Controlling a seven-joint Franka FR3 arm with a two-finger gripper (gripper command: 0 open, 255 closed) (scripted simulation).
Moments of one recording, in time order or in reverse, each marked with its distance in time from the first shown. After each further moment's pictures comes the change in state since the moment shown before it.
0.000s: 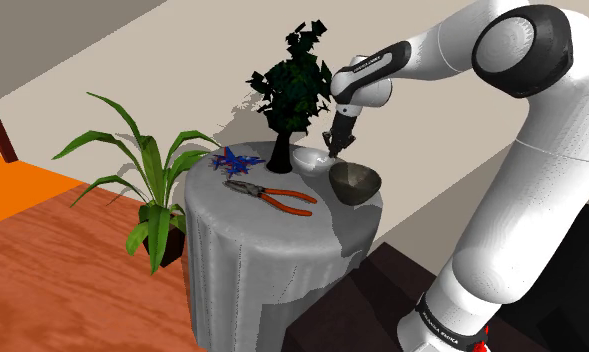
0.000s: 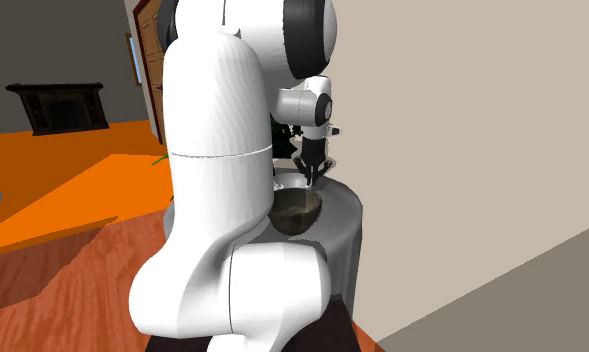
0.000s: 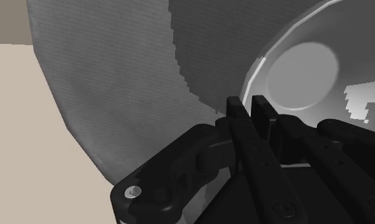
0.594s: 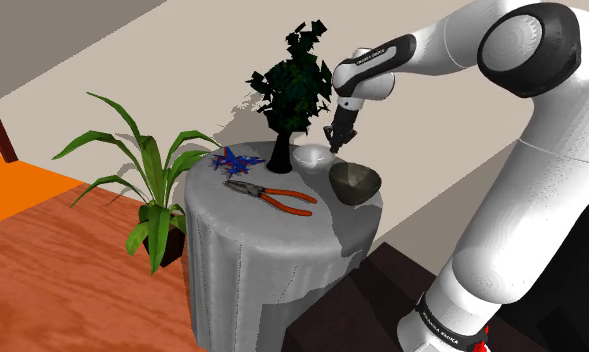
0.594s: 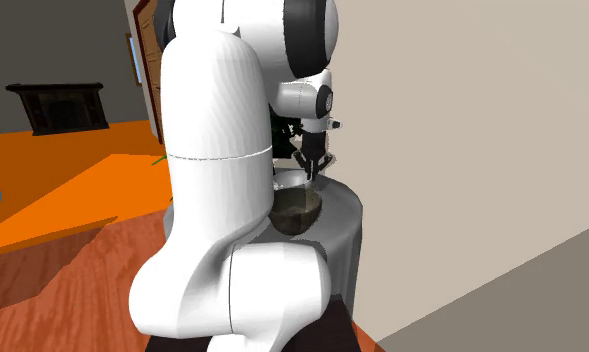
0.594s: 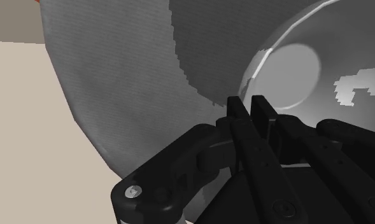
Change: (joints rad) arm 0.001 -0.021 0.000 0.032 -0.012 -0.052 0.009
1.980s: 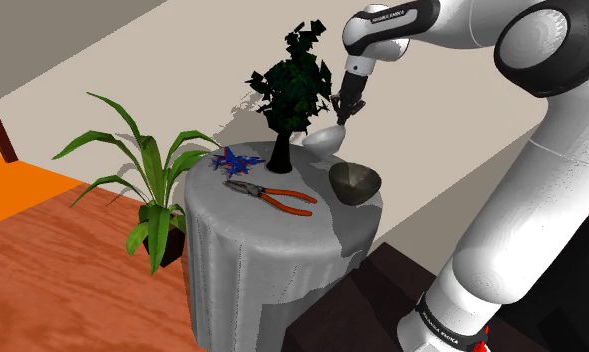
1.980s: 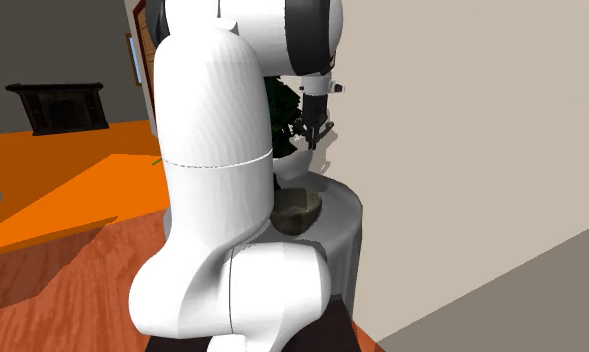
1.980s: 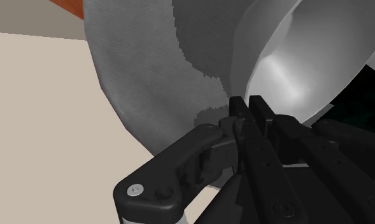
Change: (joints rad) arm 0.003 -0.061 0.002 0.213 -0.033 -0.271 0.032
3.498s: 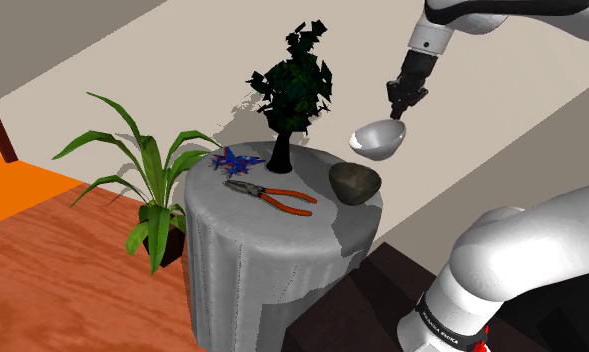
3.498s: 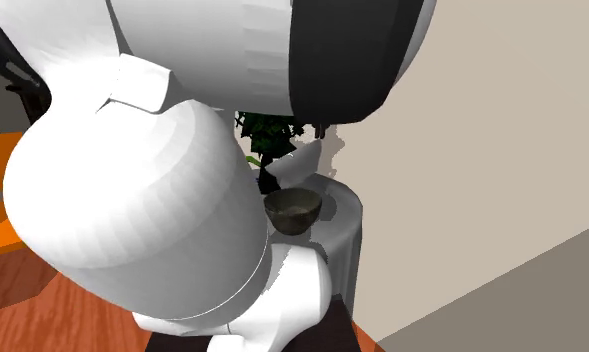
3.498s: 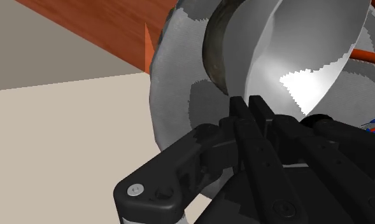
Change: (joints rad) arm -0.065 -0.568 0.046 -0.298 -0.169 -0.244 0.039
